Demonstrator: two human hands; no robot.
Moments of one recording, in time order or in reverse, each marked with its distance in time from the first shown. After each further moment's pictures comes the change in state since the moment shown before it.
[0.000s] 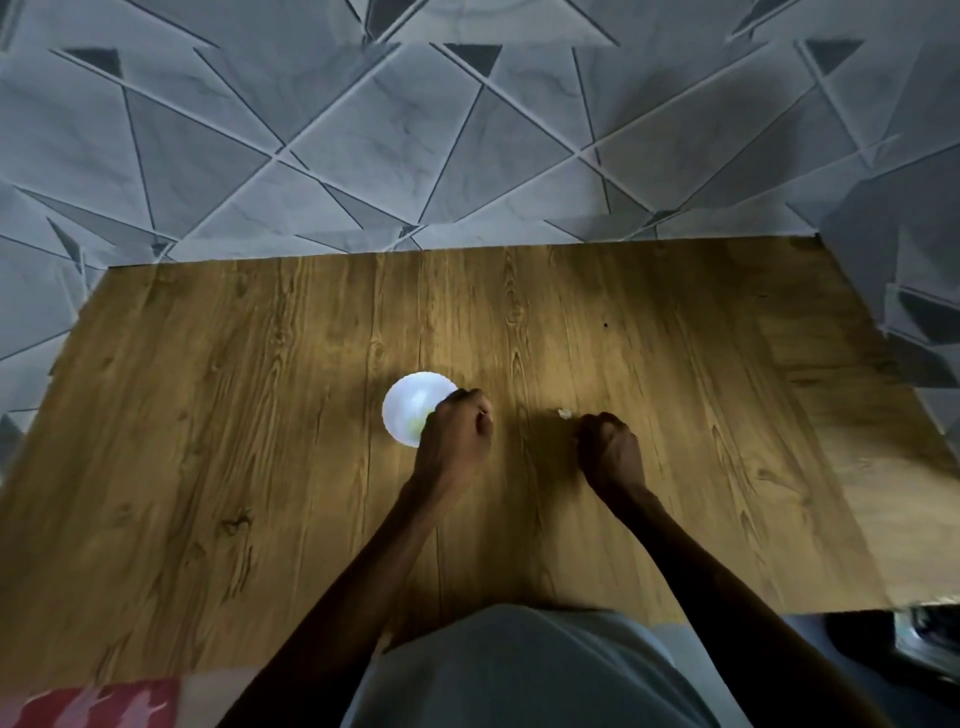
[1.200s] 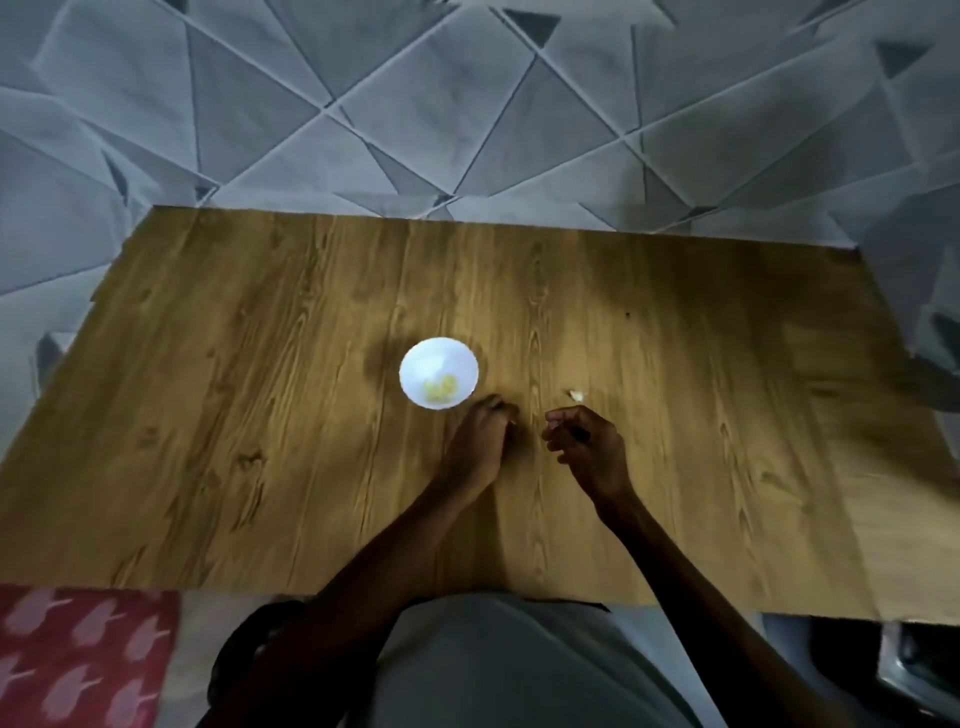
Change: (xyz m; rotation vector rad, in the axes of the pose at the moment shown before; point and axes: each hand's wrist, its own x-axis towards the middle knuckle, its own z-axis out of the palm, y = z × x) left_hand -0.037 -0.014 0.056 0.168 -0.123 0.025; right_hand -0.049 -0.054 -0.029 0.767 -0.078 0.087
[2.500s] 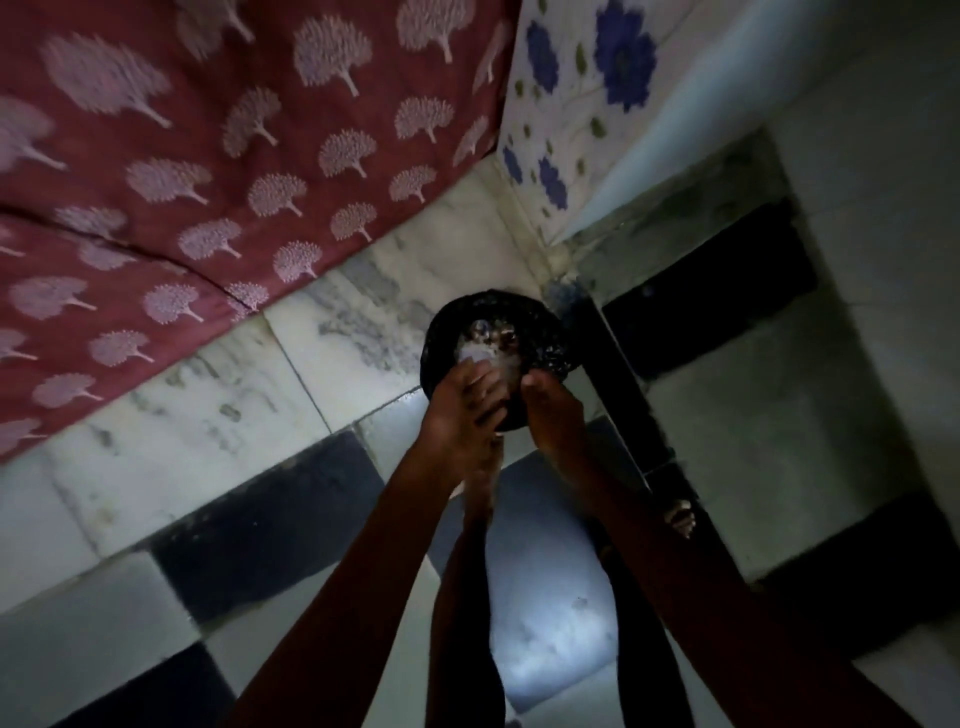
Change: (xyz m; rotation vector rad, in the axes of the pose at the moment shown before) left_hand -0.502 -0.499 0.146 -2.149 0.922 -1.404; right_hand -0.271 0.310 0.634 -0.645 -0.960 0.170
